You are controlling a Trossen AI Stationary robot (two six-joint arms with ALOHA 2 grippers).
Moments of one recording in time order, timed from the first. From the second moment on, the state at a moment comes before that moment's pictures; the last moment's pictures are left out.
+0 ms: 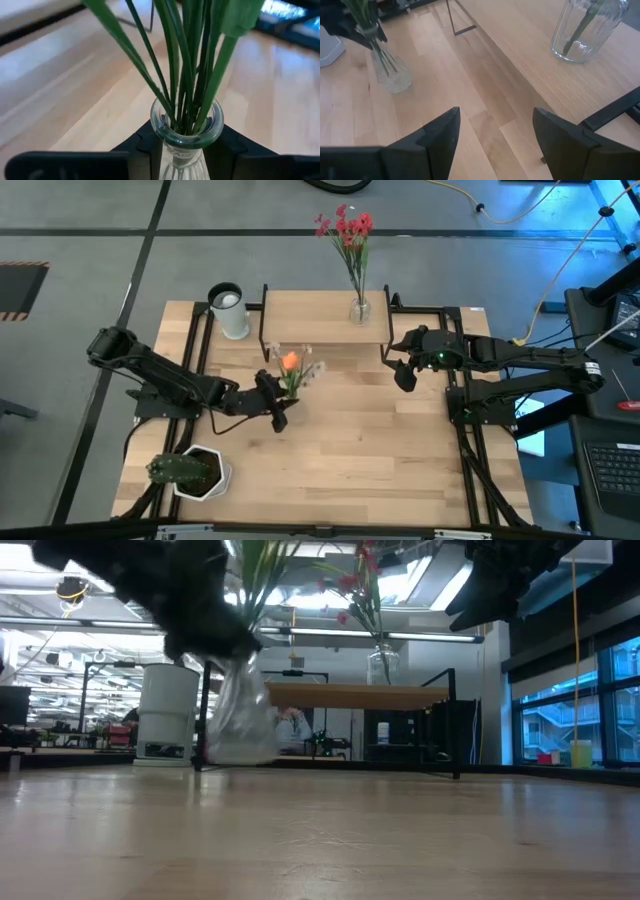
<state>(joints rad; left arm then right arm) -0.30 1.29 0.61 0.10 -0.58 -0.56 -0.11 0.91 0.84 -0.56 0.24 0.28</state>
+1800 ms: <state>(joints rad) 0.56 1.37 1.16 -0.27 -0.11 0.01 -0.11 0.91 0.84 -0.56 0.24 0.28</state>
